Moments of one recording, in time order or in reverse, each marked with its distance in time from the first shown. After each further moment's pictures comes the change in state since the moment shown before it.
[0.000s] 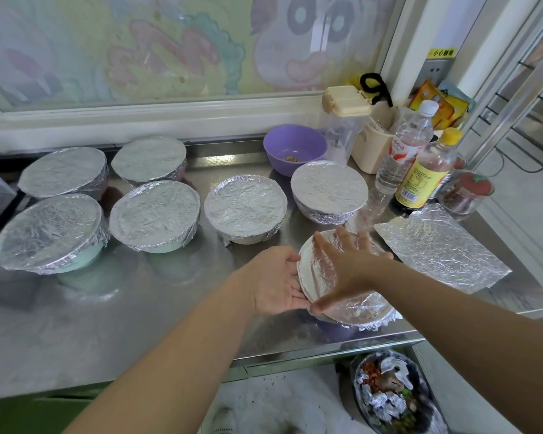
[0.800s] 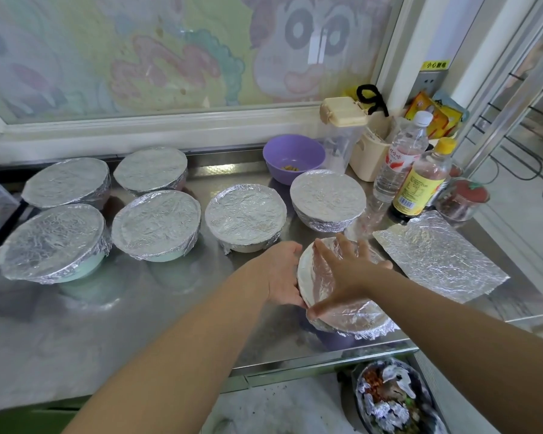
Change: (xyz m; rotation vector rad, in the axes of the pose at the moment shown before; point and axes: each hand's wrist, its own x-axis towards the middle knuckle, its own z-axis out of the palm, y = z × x) left_hand 0.007 0.020 0.016 0.050 0.083 0.005; right_hand -0.001 -0.005 0.002 0.056 0.037 0.041
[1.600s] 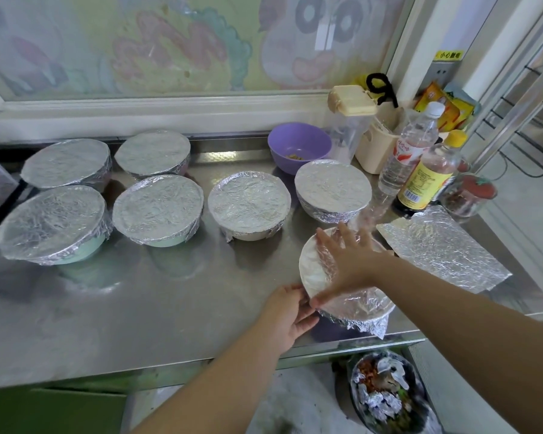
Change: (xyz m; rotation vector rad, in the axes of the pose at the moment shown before) left_hand 0.042 -0.091 -0.011 -0.240 0.317 0.168; right_hand 0.014 0.007 -0.001 -0.032 -0.036 -0.059
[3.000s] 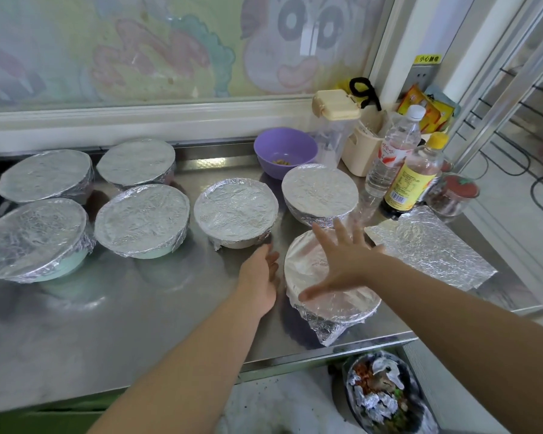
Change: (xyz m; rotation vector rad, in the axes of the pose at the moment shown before) left_hand 0.032 0.058 0.002 -0.232 0.042 0.201; right_hand -0.010 -0.001 -0.011 0.058 0.090 0.037
